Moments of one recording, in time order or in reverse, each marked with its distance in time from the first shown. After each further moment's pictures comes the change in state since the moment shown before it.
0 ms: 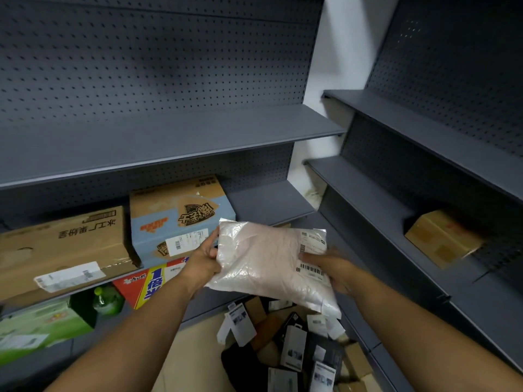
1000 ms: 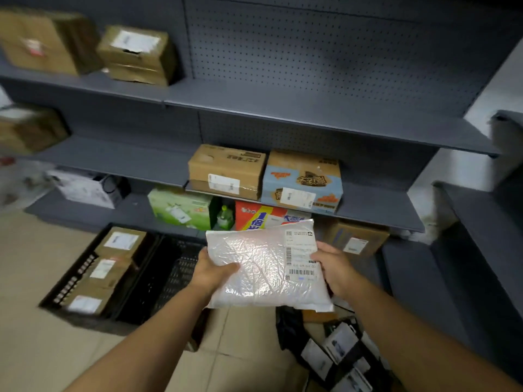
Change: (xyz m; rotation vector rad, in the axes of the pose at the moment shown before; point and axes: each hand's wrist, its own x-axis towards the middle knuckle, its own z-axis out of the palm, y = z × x) left_hand -0.301 -0.123 -0.014 -0.136 0.868 -0.152; right_hand -0.128 0.090 0.121 -0.164 -0.441 0.006
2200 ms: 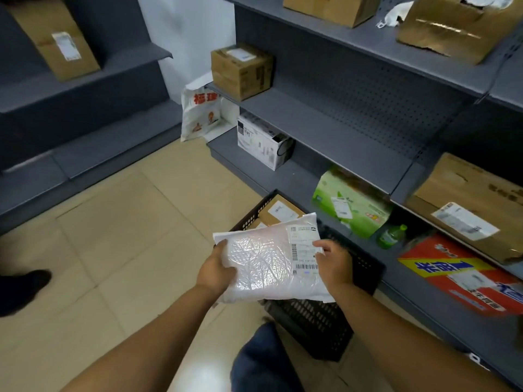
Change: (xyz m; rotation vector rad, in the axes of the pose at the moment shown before) left_hand 0.162 -0.165 -0.540 0.176 0.336 -0.210; right_hand 0.118 0.149 0.626 -0.841 -0.134 -0.320
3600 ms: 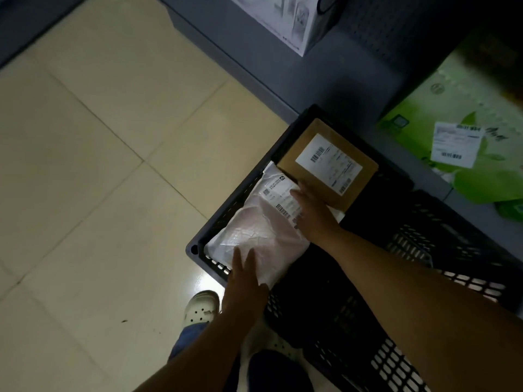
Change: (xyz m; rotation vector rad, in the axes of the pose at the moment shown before) left_hand 0.405 -0.221 0.221 0.469 -0.318 -0.141; right_hand 0.401 0.204 0.389 -0.607 -0.621 -0.188
